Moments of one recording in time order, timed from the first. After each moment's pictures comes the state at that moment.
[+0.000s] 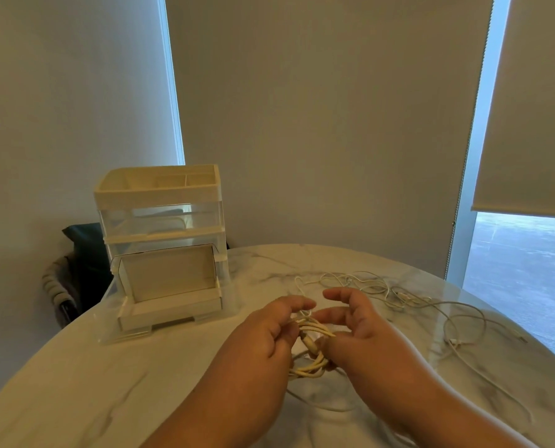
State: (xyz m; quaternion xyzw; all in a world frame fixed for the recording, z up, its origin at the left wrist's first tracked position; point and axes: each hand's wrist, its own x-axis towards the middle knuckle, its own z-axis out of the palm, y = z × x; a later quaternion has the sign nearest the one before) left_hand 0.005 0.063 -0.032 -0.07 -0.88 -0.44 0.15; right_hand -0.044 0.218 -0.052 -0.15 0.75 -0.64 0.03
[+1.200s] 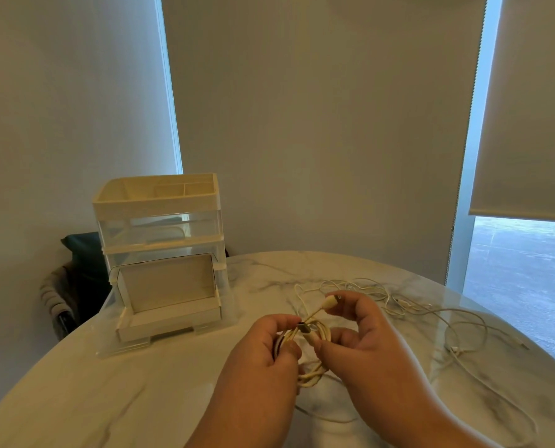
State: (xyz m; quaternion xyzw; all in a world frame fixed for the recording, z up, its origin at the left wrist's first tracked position) left_hand 0.002 0.076 -0.046 0.06 -0.79 -0.59 0.15; right_hand -0.037 0.210 -0.052 -0.17 0.65 -0.74 -0.03
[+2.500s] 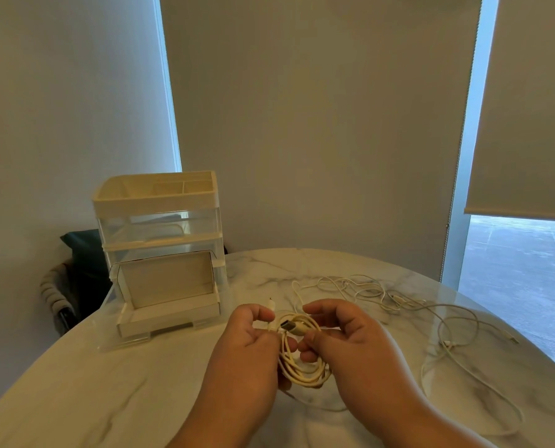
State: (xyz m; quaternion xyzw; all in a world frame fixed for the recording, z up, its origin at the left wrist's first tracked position) left_hand 0.003 0.071 -0.038 0.09 -0.74 -0.65 0.13; right_hand -0.032 0.206 -0.050 -0.14 0.69 -0.71 -0.01
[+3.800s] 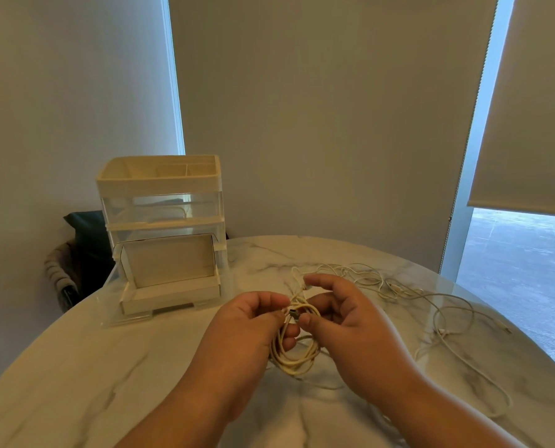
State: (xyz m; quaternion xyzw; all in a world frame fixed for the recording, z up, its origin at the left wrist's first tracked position) left_hand 0.002 0.069 -0.038 0.08 -0.65 -0.75 0.11; right_hand -0.038 0.211 -0.051 -0.20 0.72 -0.66 -0.04
